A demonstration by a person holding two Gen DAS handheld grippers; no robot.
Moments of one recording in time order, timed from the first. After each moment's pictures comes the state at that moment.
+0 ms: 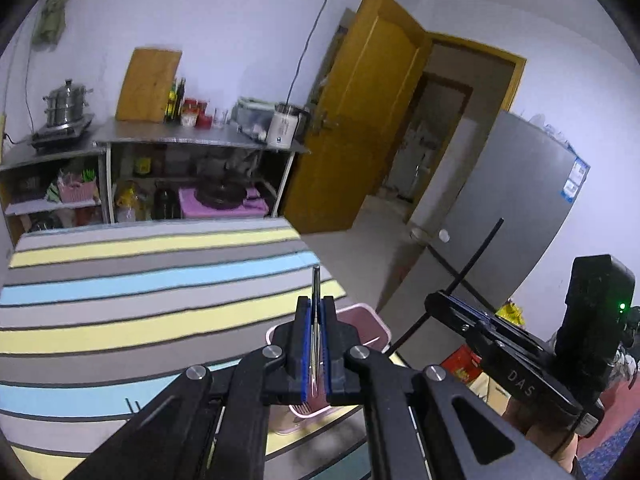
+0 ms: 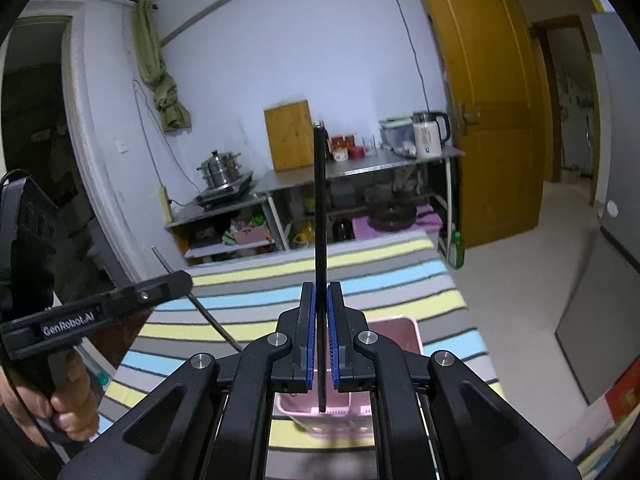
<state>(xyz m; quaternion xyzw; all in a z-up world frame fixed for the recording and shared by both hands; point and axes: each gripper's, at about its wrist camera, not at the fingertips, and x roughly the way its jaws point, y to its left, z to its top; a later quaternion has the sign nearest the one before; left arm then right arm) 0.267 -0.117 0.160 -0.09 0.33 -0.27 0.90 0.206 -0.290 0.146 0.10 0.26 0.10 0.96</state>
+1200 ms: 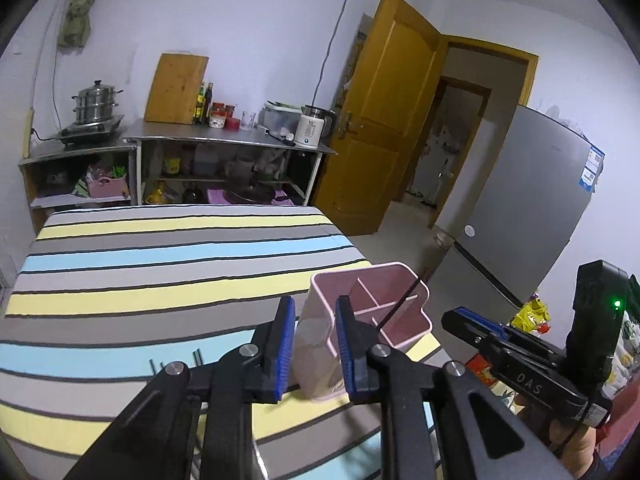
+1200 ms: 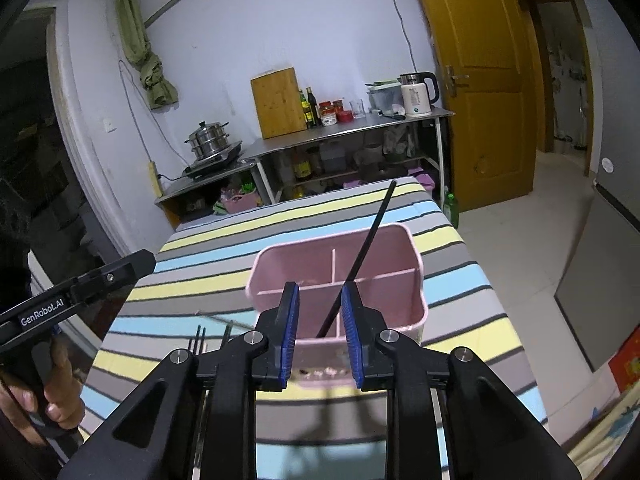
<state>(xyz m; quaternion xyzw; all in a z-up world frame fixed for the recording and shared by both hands) 0.204 -0.075 0.110 -0.08 0.30 -0.22 0.92 0.173 -0.286 0.087 0.10 0.30 0.09 0.94</state>
